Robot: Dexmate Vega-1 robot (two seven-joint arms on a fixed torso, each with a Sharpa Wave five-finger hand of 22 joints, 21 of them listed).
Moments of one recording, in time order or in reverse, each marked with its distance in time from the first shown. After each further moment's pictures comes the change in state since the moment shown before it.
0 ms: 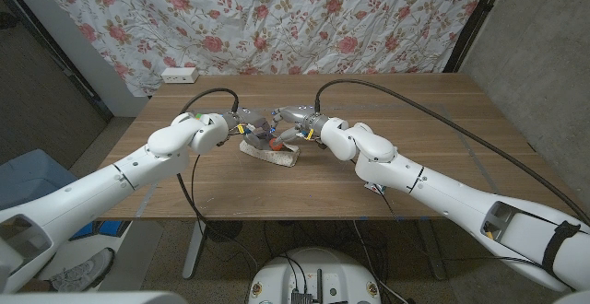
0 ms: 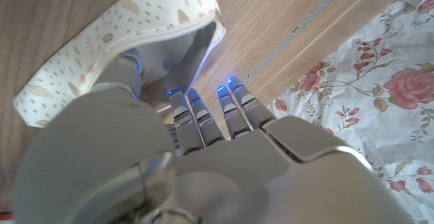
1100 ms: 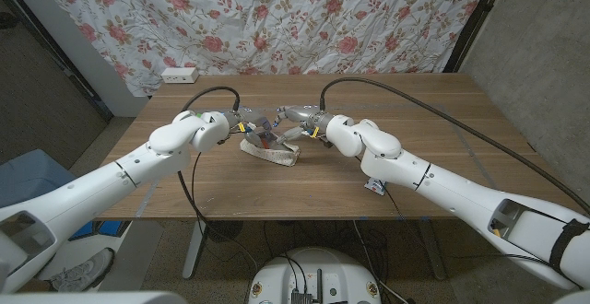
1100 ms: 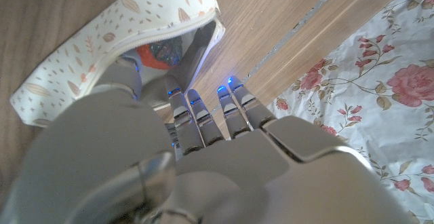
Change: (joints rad) left arm -0.020 -0.007 0.009 0.013 0.002 -0.013 -0.009; left_hand -0.009 0.009 -0.004 0.004 0.000 0.000 0.000 0.000 0.000 -0.005 0.006 0.000 0.000 0.000 0.000 0.001 0.000 0.000 0.000 0.000 0.000; right arm 0.006 -0.037 0.017 -0.024 0.037 0.003 0.042; right_hand -0.180 -0.049 -0.092 0.054 0.079 -0.205 0.055 -0.120 -0.010 -0.130 0.059 -0.008 0.000 -0.084 0.058 -0.045 0.010 -0.072 0.028 -0.008 0.003
